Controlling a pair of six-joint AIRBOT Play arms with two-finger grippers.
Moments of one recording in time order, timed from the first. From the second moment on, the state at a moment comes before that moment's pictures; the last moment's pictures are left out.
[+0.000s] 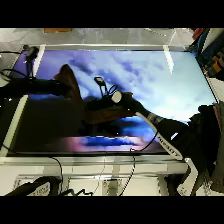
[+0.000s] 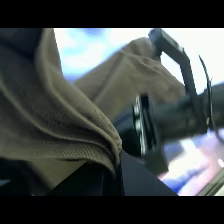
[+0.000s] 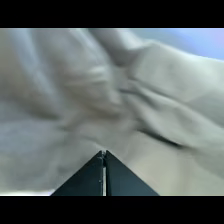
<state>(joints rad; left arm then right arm) 0.02 -1.25 1.29 0.75 -1.16 -0.94 0.57 -1.89 1.63 -0.86 0.76 1.30</state>
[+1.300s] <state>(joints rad) -0.58 -1.55 1.30 0.52 -0.32 -0.93 -0.21 -1.74 1.43 -1.00 1.24 1.04</state>
